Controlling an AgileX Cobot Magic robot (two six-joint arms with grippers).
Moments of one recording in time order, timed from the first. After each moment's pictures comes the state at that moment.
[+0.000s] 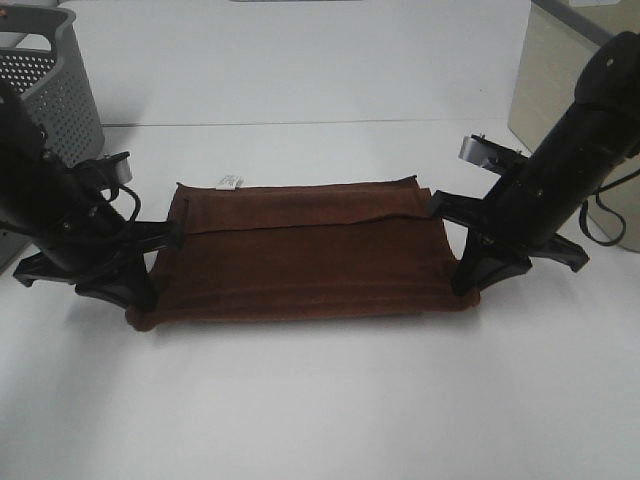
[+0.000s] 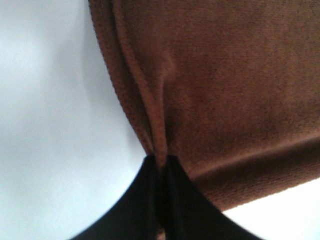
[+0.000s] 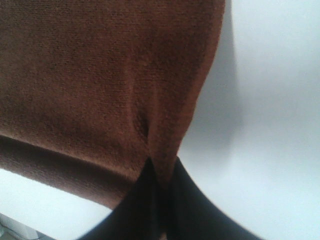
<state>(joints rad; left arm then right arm) -0.23 1.92 -1.02 -0.53 0.65 0.14 0.16 1.97 -1.11 0.50 0.83 -0.21</state>
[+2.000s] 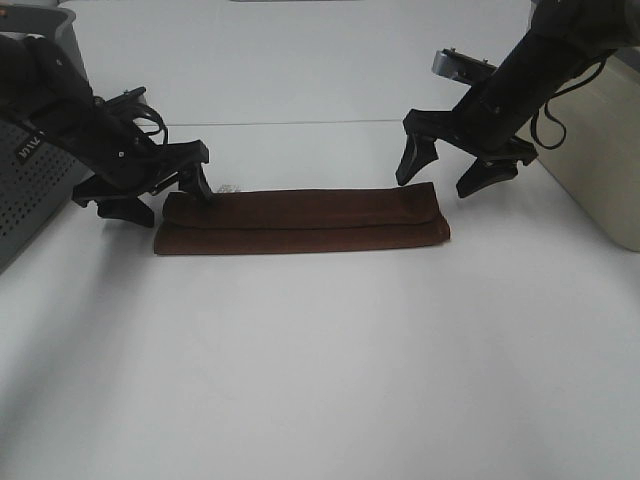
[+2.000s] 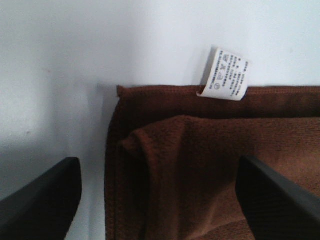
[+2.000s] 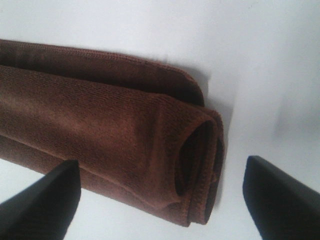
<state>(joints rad) -0.17 2.26 -1.53 -0.53 0.59 0.07 0.16 2.22 -1.66 0.43 0.86 -0.24</state>
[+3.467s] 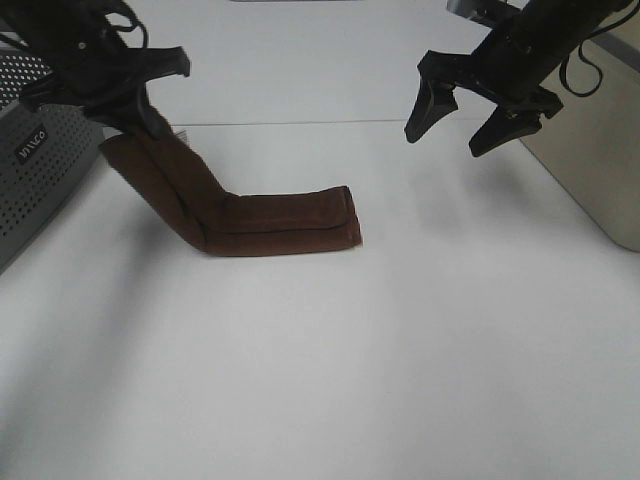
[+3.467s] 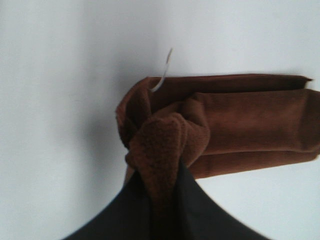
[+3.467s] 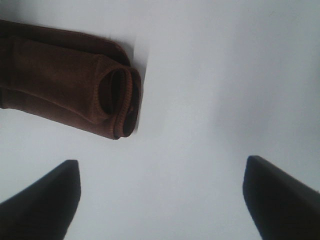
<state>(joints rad) -0.23 2.03 -1.67 -0.22 0.89 -0.20 0.16 2.06 -1.66 0.42 0.99 -0.24</state>
